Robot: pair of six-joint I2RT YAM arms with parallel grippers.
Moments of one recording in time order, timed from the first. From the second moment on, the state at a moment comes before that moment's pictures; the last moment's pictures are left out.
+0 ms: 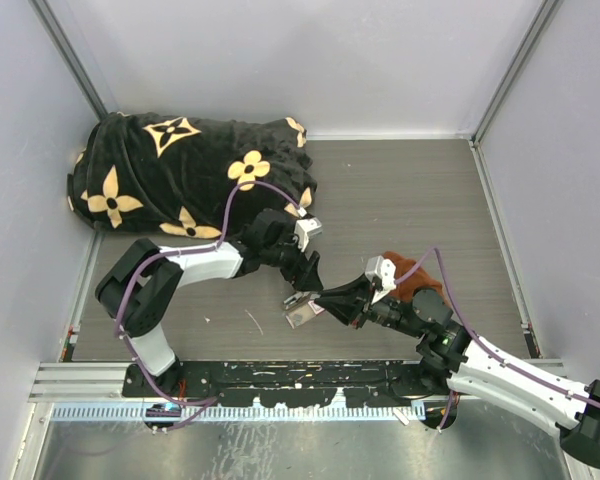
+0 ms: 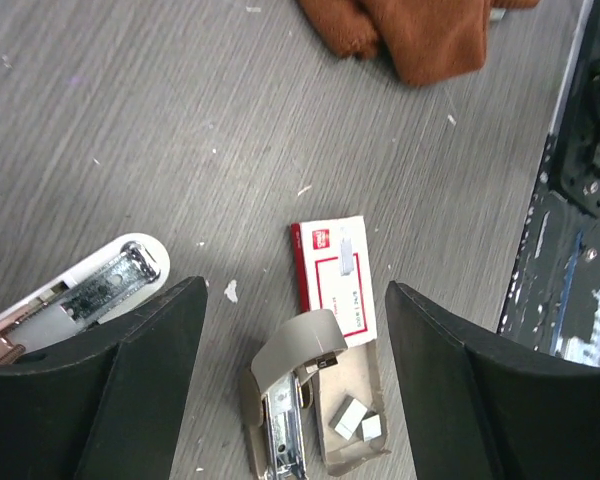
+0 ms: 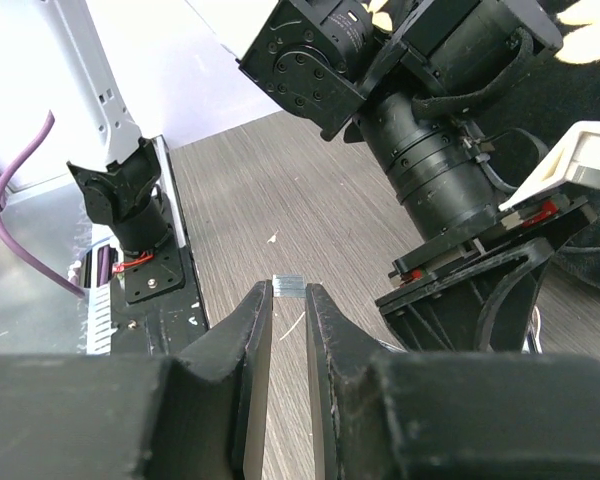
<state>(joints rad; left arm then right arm) -0.72 1.73 0.93 0.12 0.65 -0.10 0.95 0.49 0.24 0.37 -0.25 0.22</state>
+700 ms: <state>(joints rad) -0.74 1.59 0.79 0.06 0.43 -0.05 0.95 0.51 0.23 0.39 -0.24 0.22</state>
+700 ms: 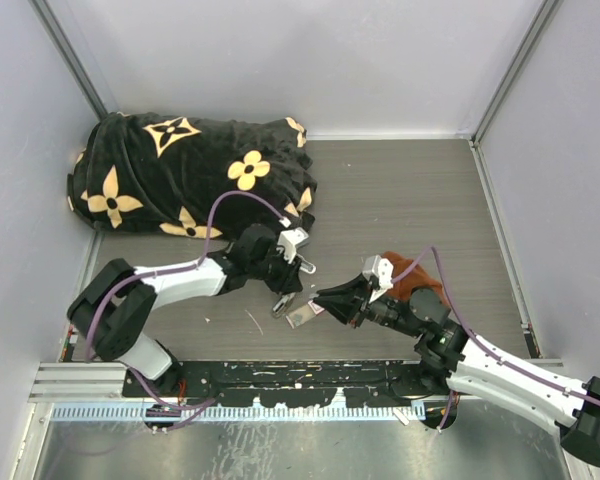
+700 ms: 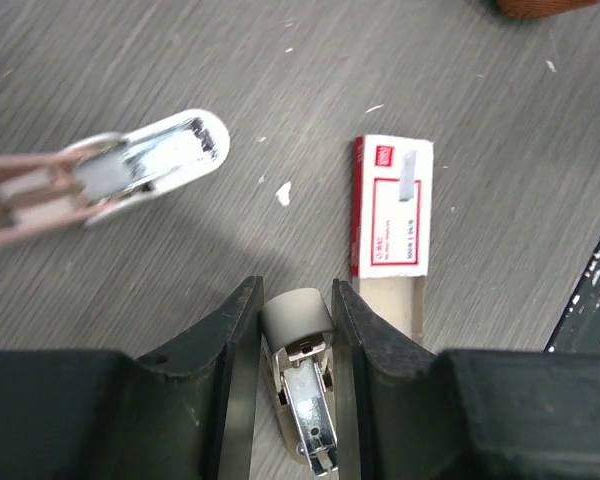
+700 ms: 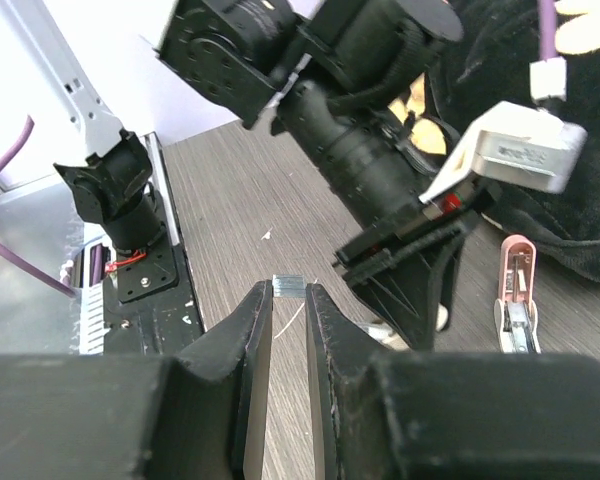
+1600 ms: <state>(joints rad) -0.91 1.32 0.65 -0.37 -0.62 -1.27 0.95 0.71 0.23 0.55 -0.22 0.22</state>
